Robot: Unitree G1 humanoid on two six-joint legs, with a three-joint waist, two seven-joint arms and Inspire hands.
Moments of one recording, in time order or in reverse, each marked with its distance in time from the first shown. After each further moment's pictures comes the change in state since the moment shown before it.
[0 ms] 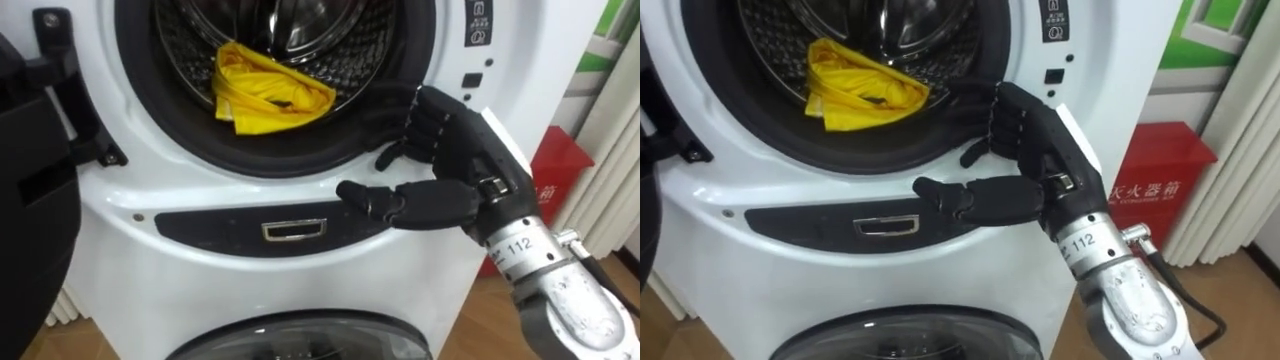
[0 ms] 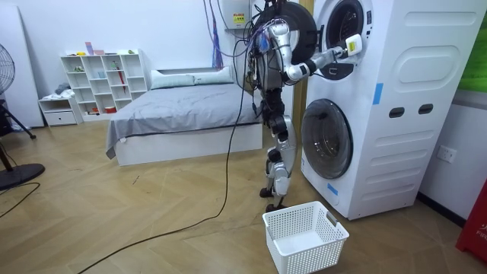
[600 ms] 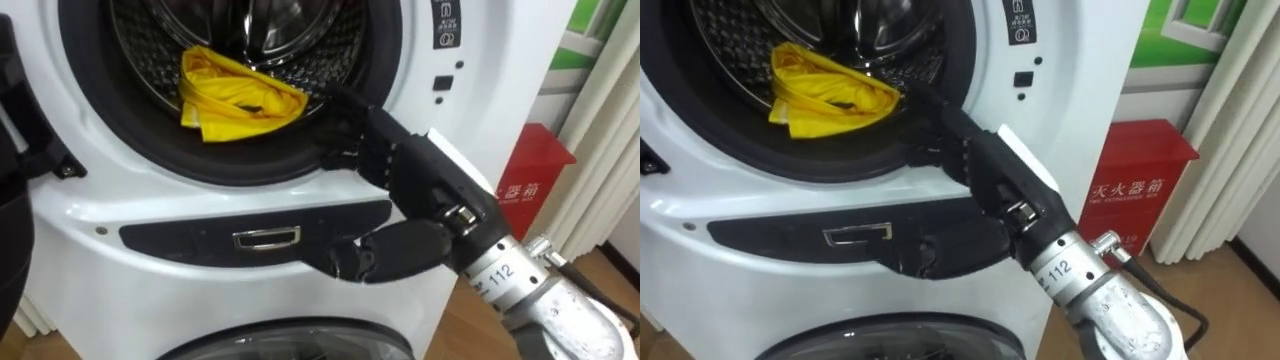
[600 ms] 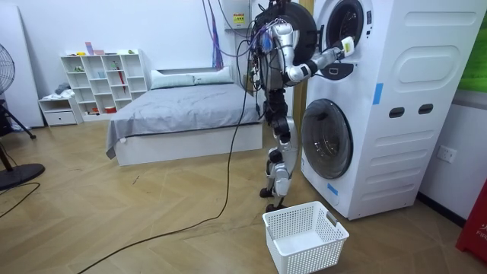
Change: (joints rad) left arm -0.036 0.023 0.003 0.040 0.003 -0.043 -0.029; right arm 0.048 -0.003 0.034 -0.073 -0.007 0.000 0.264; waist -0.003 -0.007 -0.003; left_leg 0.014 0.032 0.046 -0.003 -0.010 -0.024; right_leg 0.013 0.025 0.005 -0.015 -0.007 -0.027
